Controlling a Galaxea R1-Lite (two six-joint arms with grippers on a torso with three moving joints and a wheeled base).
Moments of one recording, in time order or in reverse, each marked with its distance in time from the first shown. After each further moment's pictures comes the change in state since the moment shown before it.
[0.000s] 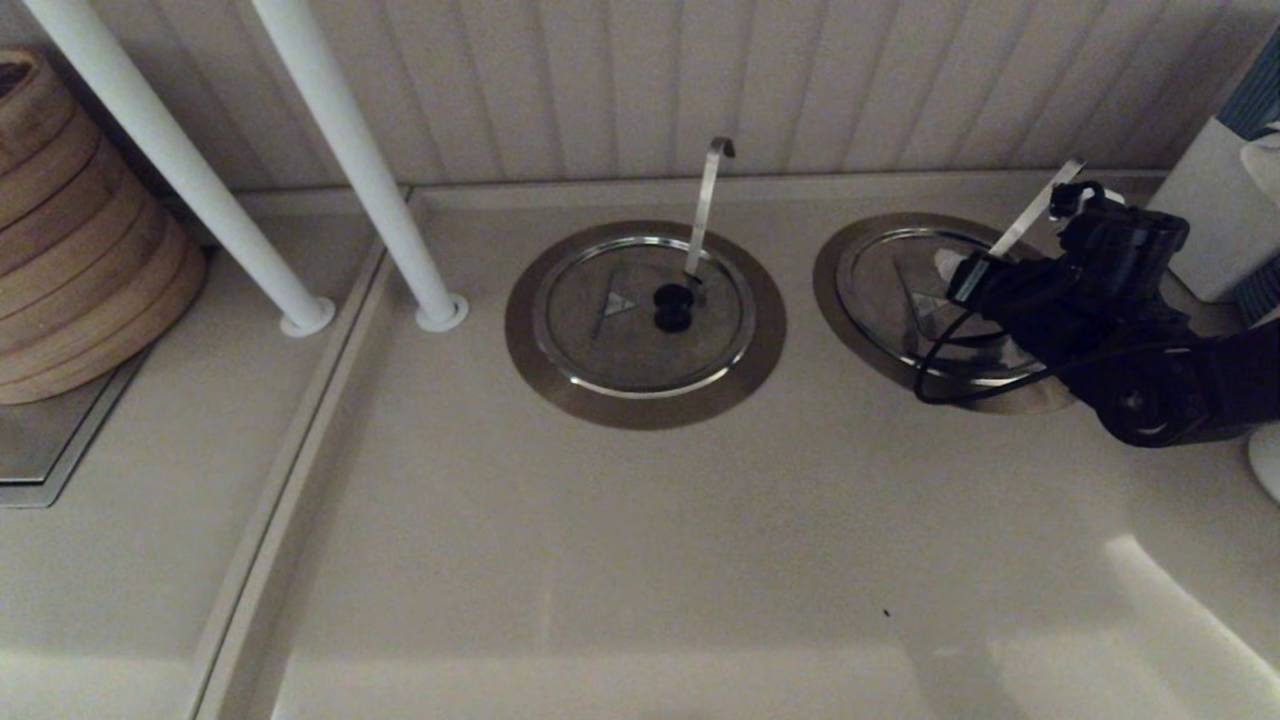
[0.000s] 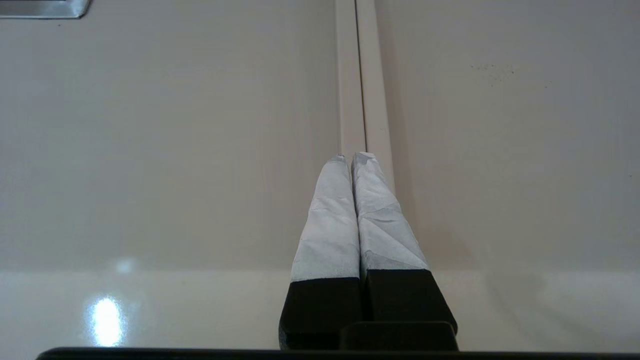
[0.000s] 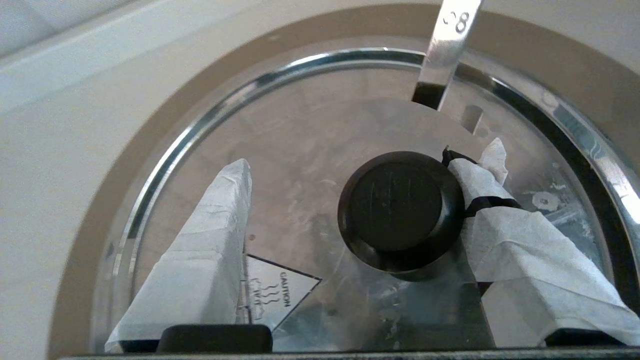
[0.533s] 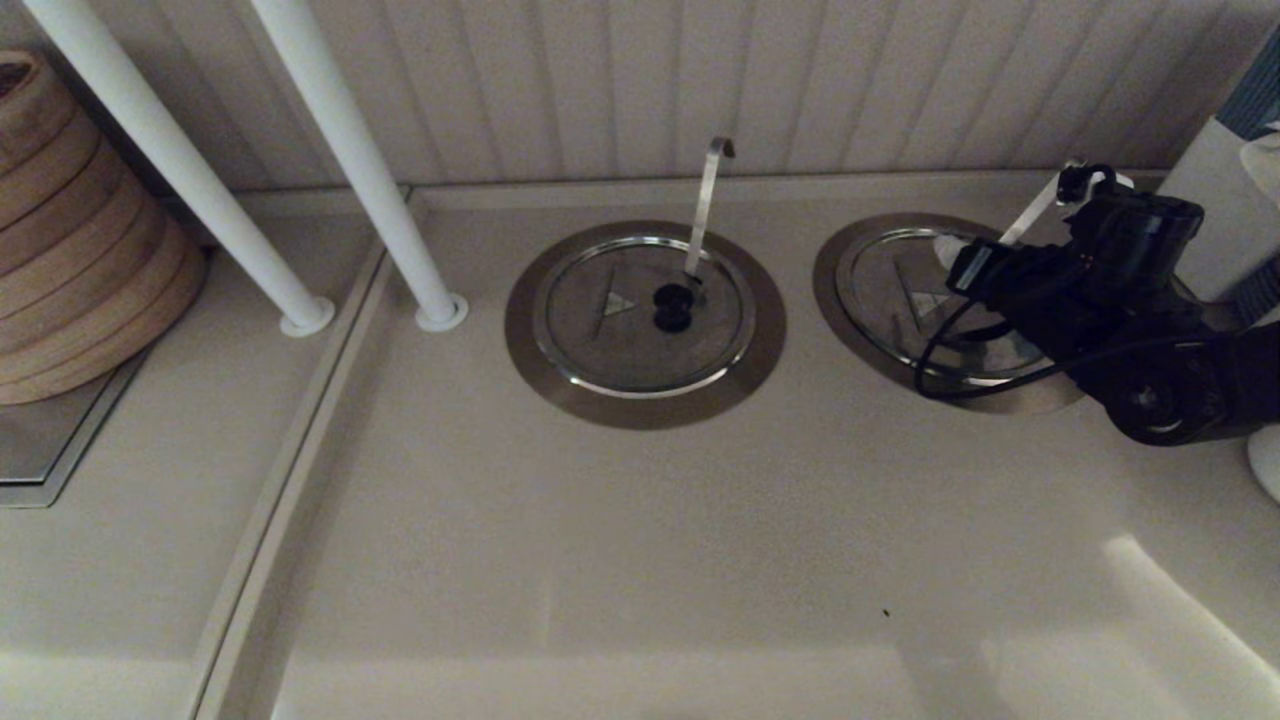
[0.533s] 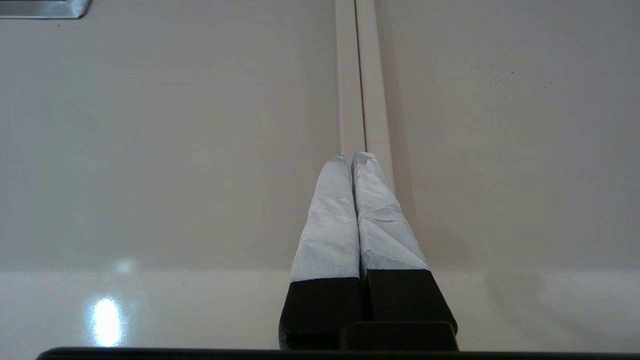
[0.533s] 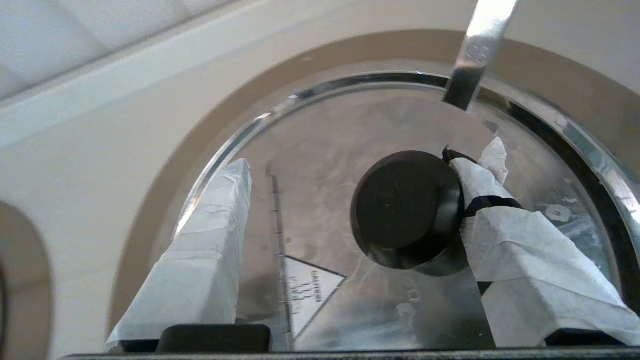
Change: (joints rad) left arm 0.000 0.000 0.000 0.000 0.000 0.000; right arm 0.027 -0.038 0.011 -0.001 -0.001 0.000
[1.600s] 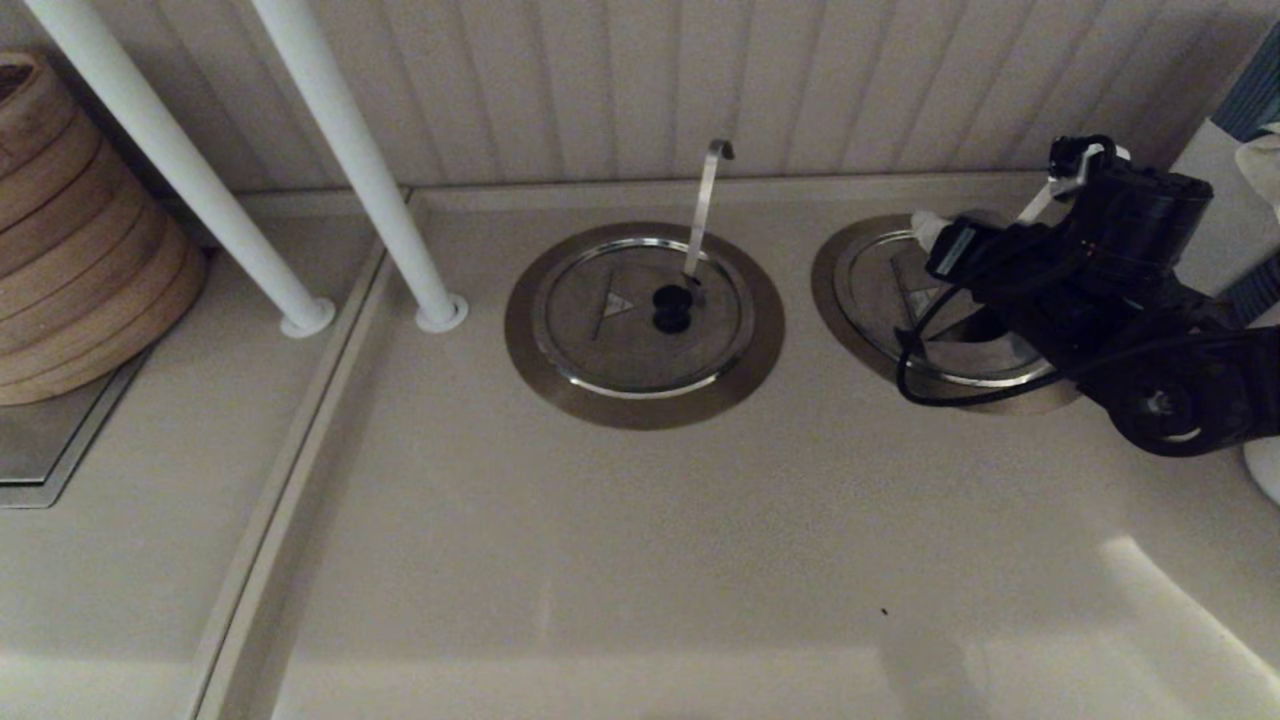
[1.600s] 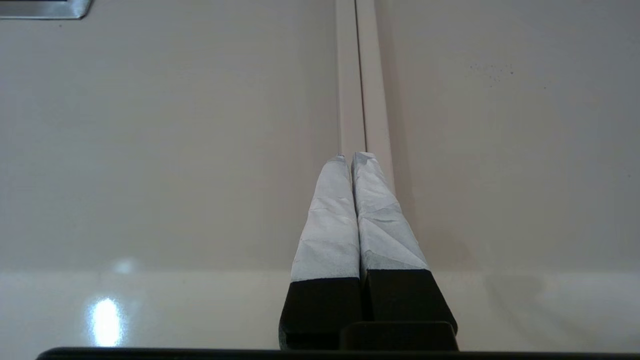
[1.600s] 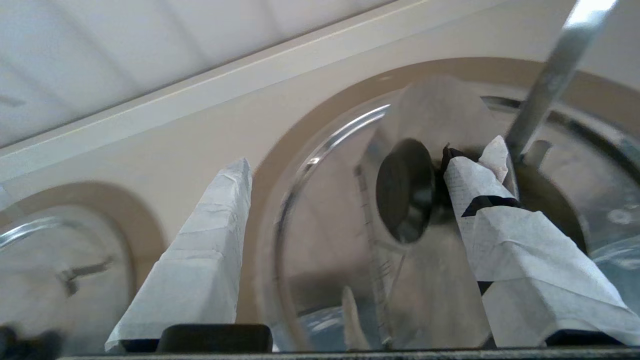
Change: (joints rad) left arm 0.000 0.000 0.000 0.000 0.000 0.000; right arm 0.107 -0.060 0.048 -0.004 -0.029 -0.010
